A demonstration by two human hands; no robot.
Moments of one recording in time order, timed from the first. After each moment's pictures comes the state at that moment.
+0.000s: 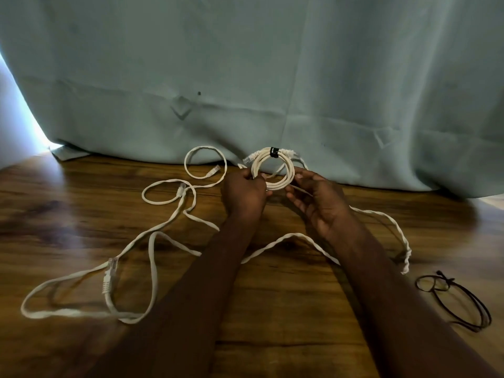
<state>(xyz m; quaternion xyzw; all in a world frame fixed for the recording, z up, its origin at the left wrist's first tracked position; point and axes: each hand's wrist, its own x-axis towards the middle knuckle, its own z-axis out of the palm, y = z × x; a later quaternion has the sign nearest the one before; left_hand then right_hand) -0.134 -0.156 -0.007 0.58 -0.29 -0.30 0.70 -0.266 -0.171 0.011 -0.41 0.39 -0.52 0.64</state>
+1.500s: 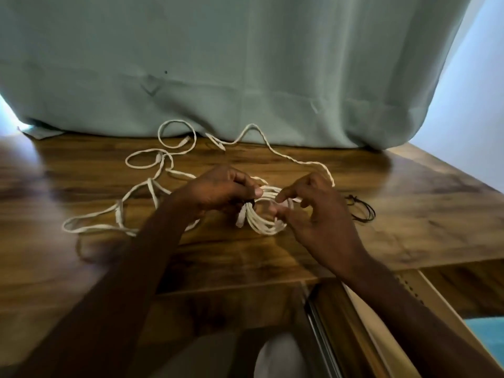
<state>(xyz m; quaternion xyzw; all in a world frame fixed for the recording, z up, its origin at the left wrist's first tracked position) -0.136 0.004 0.015 0.49 -0.62 -0.50 0.36 -0.367 0.047 0.008 -0.80 0.41 -0.44 0.06</state>
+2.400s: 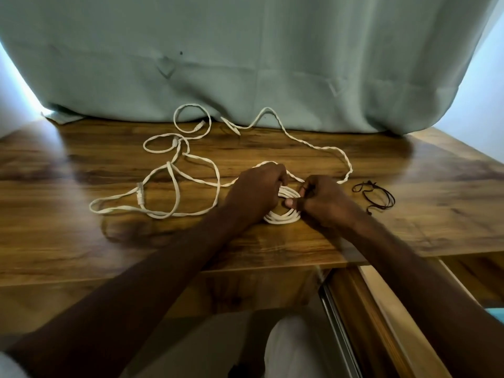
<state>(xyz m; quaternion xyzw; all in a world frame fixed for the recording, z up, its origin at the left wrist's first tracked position) -0.180 0.003 -0.028 0.53 -0.77 -0.02 0.34 -0.356 0.004 -0.005 -0.69 0.60 -0.26 0.30</state>
